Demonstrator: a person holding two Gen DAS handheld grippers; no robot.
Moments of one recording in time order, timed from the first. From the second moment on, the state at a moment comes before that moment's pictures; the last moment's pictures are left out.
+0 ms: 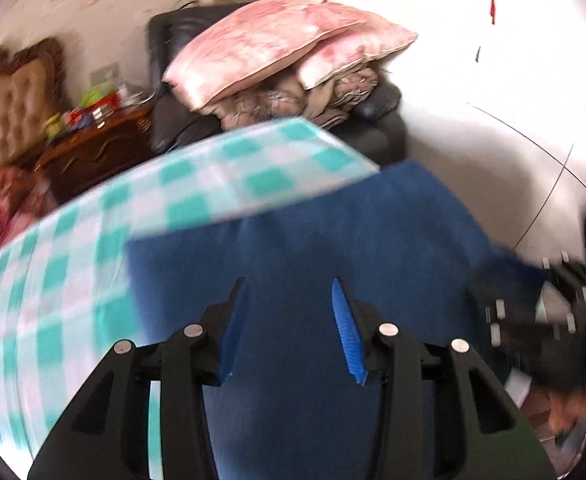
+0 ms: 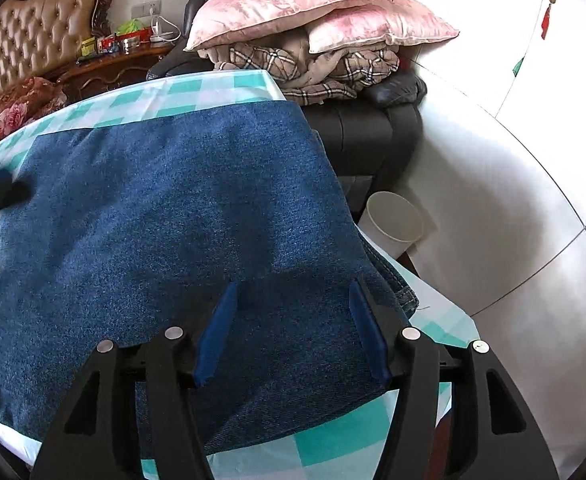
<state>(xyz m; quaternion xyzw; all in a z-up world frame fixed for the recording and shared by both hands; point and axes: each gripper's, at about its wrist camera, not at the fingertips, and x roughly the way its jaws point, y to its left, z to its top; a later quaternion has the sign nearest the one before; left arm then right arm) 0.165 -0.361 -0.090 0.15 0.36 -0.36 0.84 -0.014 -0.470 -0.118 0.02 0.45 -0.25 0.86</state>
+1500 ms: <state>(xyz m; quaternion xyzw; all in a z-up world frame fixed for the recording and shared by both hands) 0.161 -0.300 -0.128 0.18 0.47 -0.18 0.85 -0.017 -0.483 -0.108 -0.05 0.44 -0.35 0.82</state>
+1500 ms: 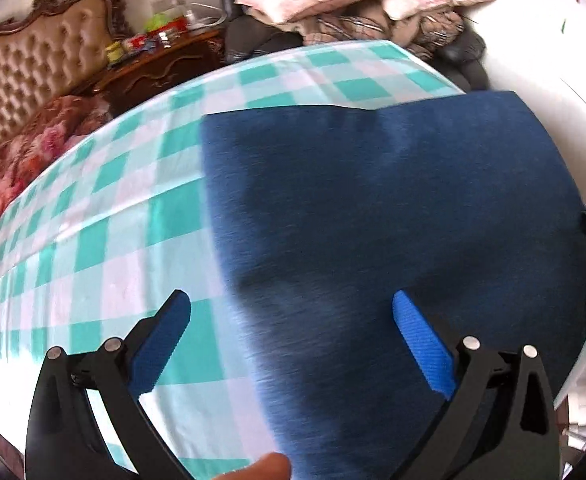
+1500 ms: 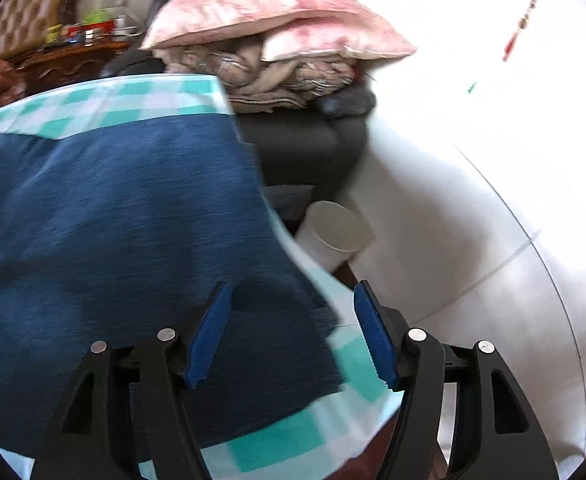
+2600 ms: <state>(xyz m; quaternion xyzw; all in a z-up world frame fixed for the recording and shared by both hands) 0.133 -0.333 -0.113 0.09 0.47 -0.33 0.81 0.044 -0.488 -0.119 0.04 0.45 -0.24 0.86</state>
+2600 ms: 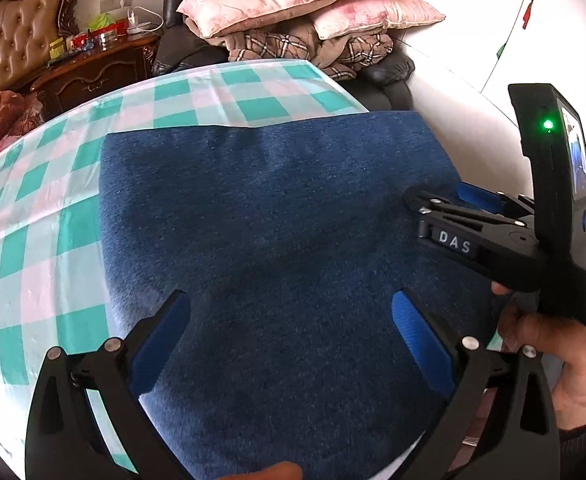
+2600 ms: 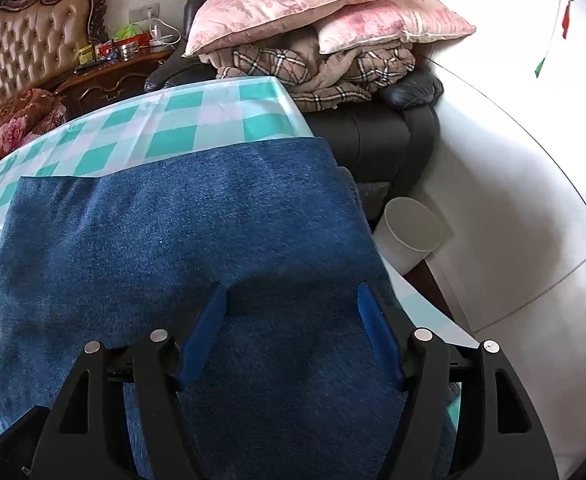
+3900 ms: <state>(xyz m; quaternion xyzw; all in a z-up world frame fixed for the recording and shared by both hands) 0.058 -0.255 -0.030 0.05 0.43 -0.32 0.84 -0.073 -0.403 -0.025 0.06 0.40 -0.25 0.88</state>
